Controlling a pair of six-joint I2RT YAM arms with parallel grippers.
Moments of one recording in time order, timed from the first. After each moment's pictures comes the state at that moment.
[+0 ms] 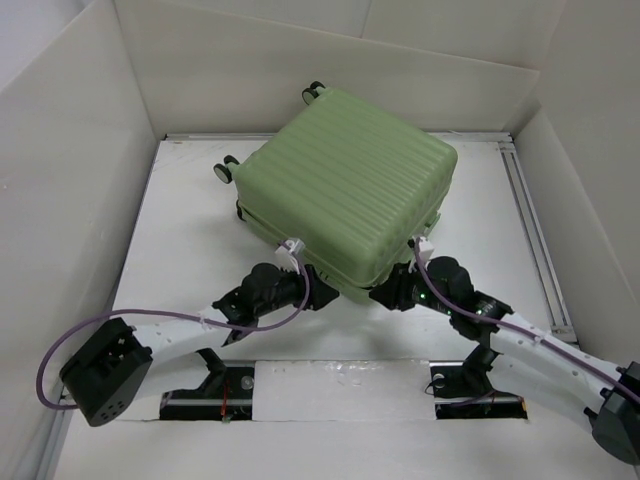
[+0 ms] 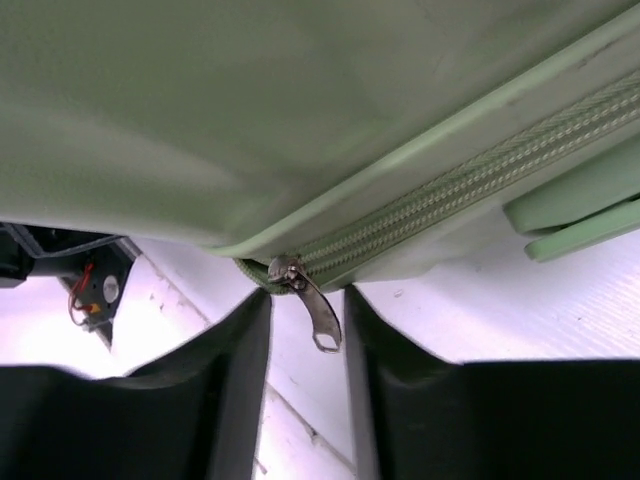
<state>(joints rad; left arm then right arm) -0.81 1.08 0.28 0.45 0.18 -0.72 0.74 0.80 0.40 -0.06 -0.14 0.62</state>
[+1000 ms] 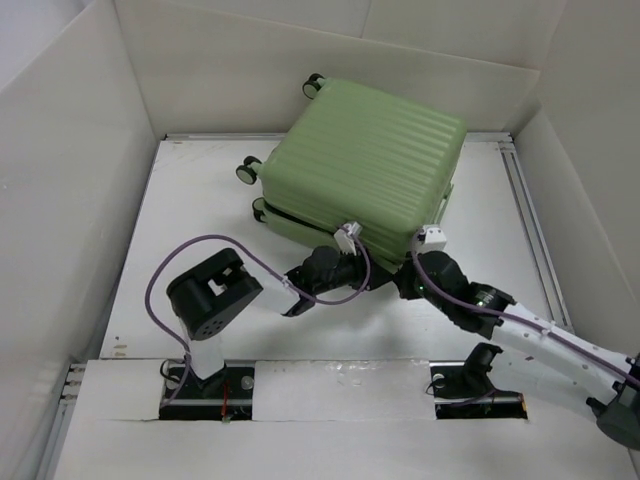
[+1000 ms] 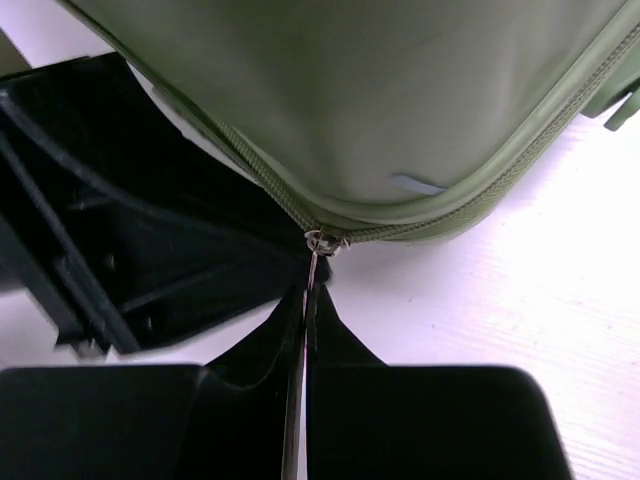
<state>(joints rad) -0.94 1.77 0.66 0.90 0.19 -0.86 0.83 0.82 0.58 -0.37 0.25 0.59</state>
